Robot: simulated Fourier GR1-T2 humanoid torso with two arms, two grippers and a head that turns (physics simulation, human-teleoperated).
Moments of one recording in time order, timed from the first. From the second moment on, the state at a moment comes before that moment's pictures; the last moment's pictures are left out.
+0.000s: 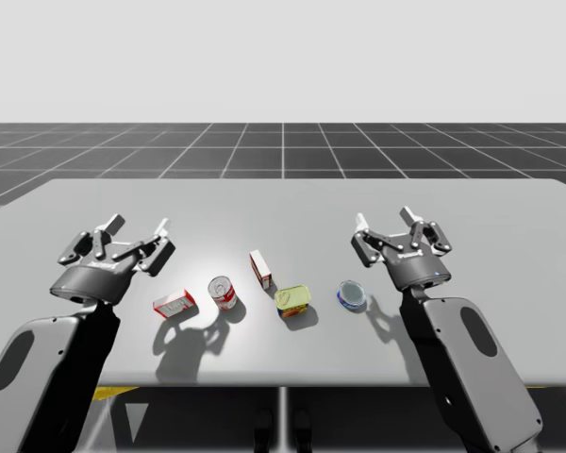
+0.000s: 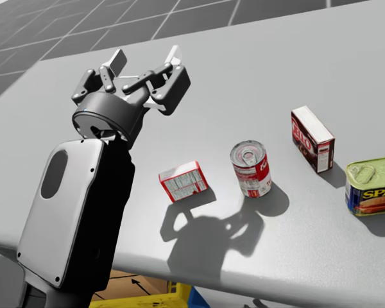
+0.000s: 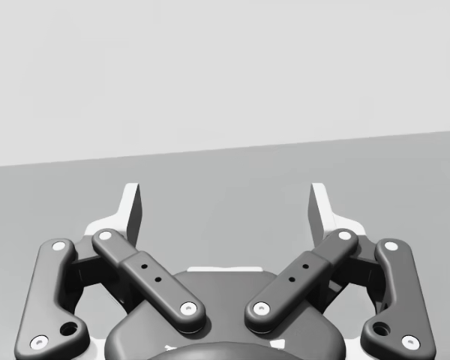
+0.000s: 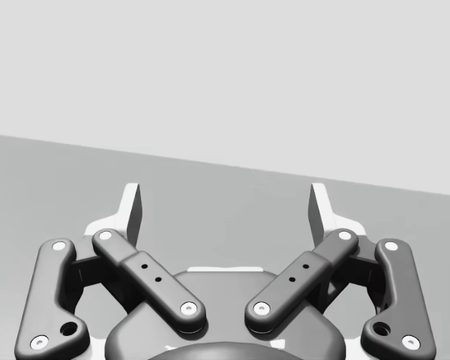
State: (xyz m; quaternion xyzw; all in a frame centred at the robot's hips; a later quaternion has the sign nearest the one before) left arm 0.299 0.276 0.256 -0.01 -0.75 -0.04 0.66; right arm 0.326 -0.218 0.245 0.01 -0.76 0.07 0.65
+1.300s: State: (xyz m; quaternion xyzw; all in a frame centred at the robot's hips) left arm 0.189 0.373 0.197 -0.18 -0.59 -0.25 0.75; right arm 0.325 -0.226 0.245 0.00 -0.76 0.05 0.65
